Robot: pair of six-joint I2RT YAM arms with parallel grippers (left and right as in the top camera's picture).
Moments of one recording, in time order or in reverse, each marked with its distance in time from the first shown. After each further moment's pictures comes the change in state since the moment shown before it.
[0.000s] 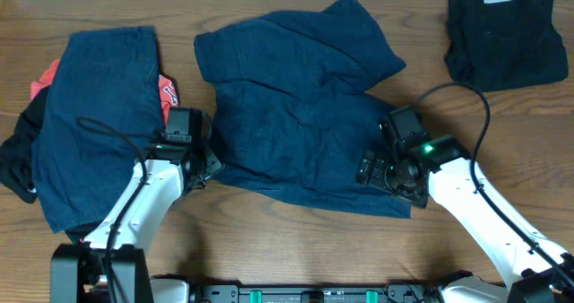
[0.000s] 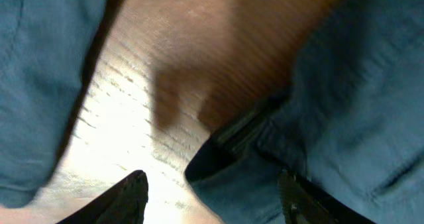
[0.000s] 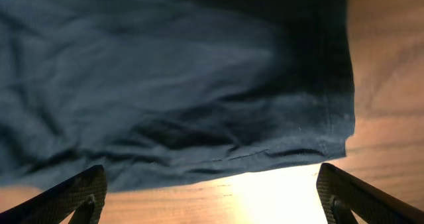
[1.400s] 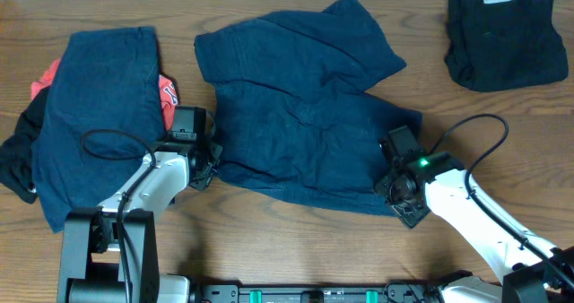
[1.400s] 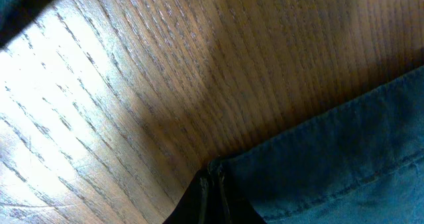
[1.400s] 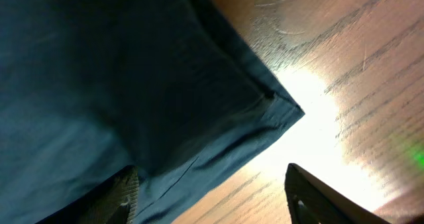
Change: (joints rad) left arm 0.003 0.126 -0.006 0.160 0.058 -0.440; right arm 0.000 0.000 -0.134 0.028 0.095 0.455
